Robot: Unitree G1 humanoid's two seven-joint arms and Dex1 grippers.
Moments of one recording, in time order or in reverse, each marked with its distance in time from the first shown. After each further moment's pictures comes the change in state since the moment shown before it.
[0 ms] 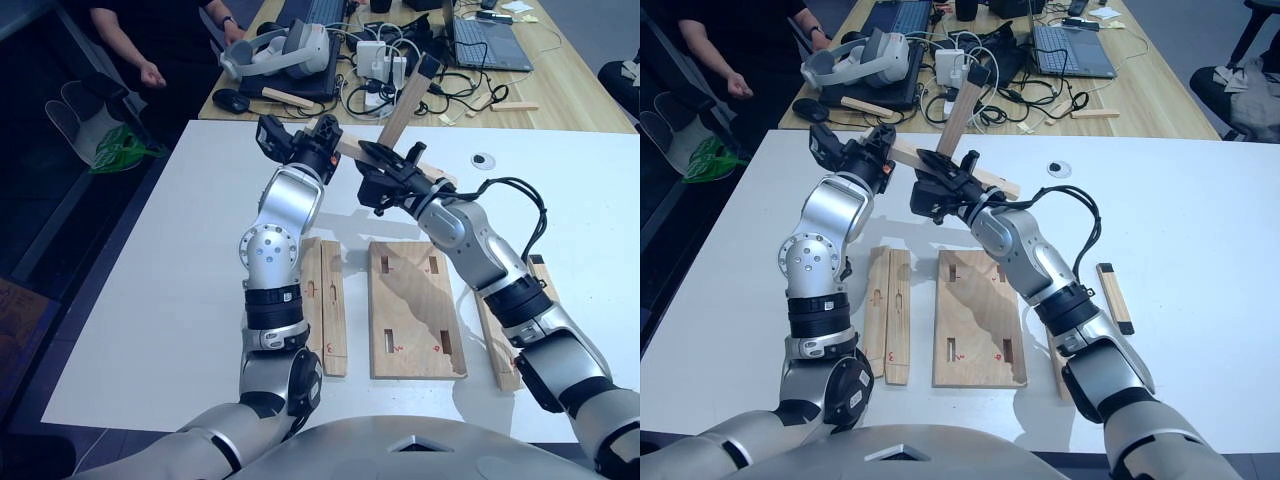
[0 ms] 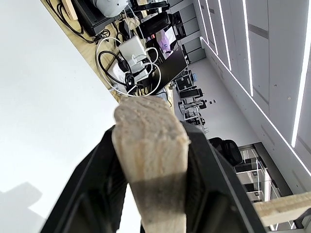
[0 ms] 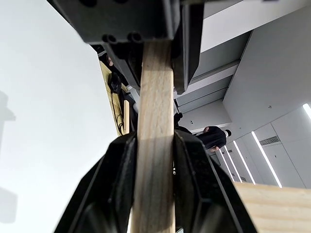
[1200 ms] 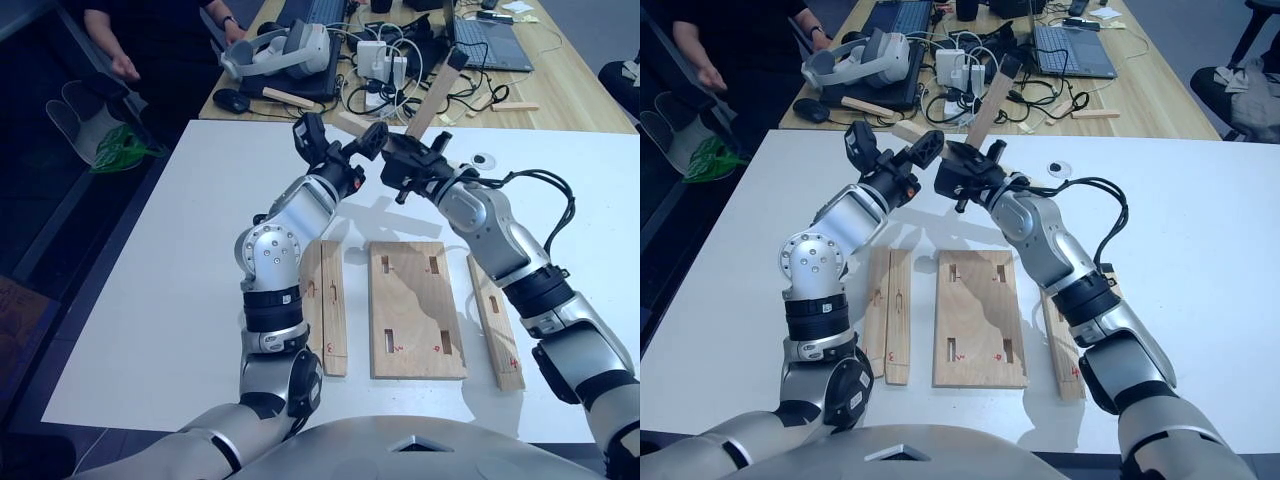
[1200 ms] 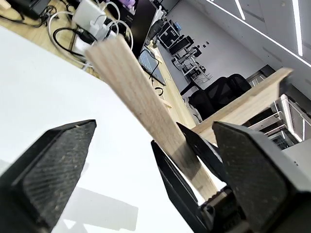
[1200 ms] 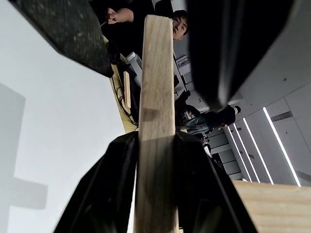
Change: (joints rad) left arm 0.005 -0.001 0.011 -0.041 0.274 0.355 -0.281; right arm -0.046 -0.091 0.008 -0.001 0.114 0.110 0.037
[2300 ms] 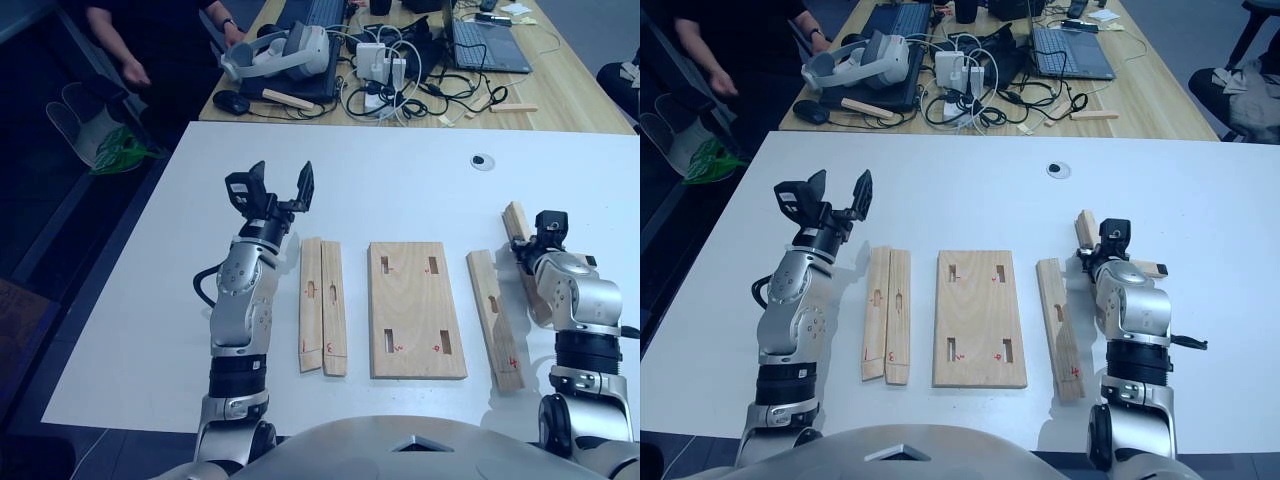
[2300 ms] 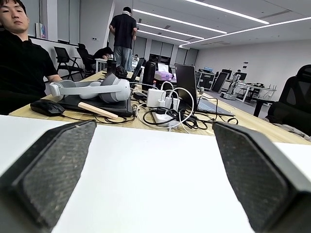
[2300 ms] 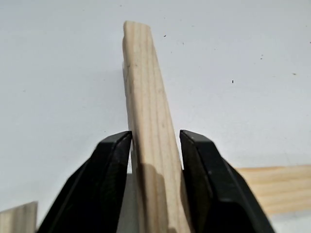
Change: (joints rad) left arm 0.411 0.223 -0.145 -0.046 0.573 -0.699 -0.435; right arm 0.386 0.064 -0.717 -0.145 0.625 0.894 -0.249
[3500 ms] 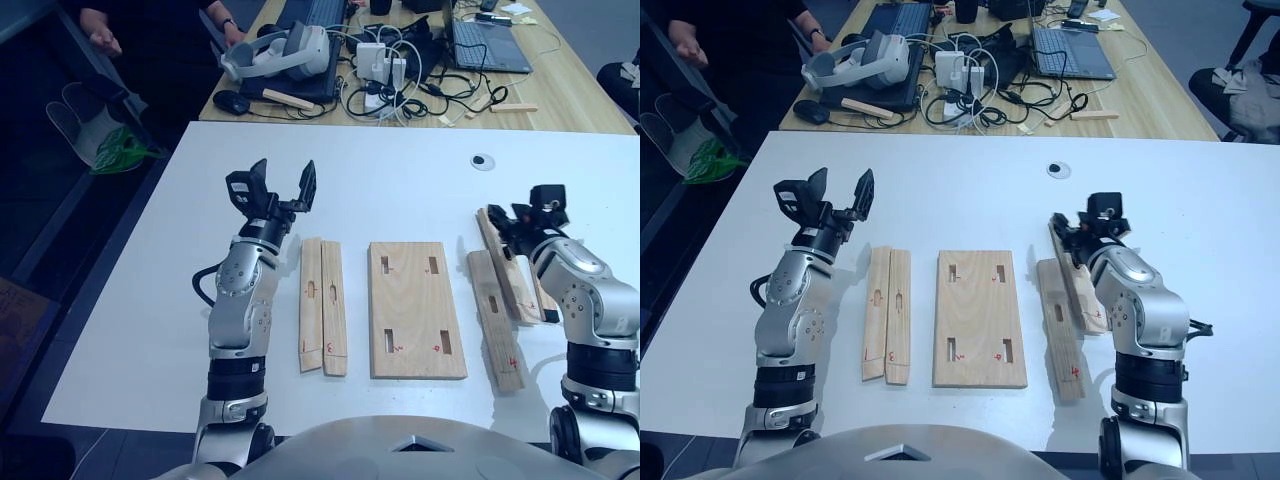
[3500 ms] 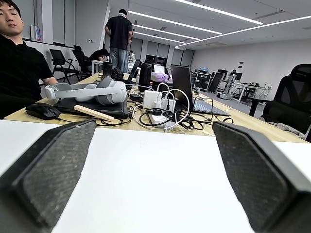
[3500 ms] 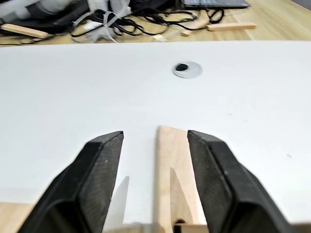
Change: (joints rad) left arm 0.012 0.009 -0.012 -0.034 -0.004 0.020 -0.007; right arm 0.067 -0.051 0.018 -0.212 0.193 -0.074 0.060
